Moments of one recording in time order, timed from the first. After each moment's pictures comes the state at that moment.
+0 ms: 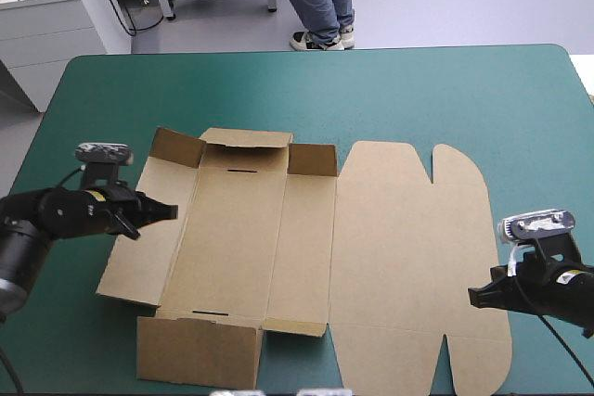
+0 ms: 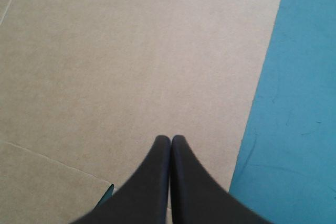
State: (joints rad) left arm -0.03 1.13 -0.93 -0.26 0.85 0.21; right arm -0.26 0.73 -0.74 0.37 1.13 -0.52
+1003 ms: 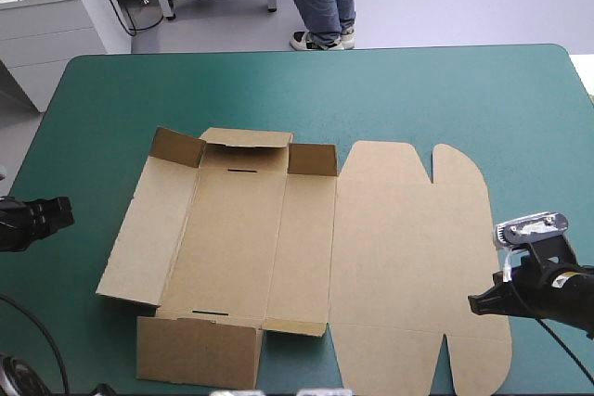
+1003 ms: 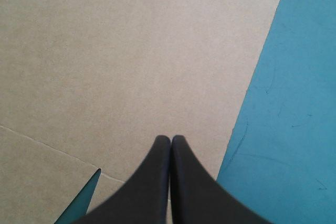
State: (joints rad) left arm 0.77 1.27 -1.00 -0.64 1.15 0.67; right arm -0.16 0.72 -0.74 0.27 1.13 -0.46
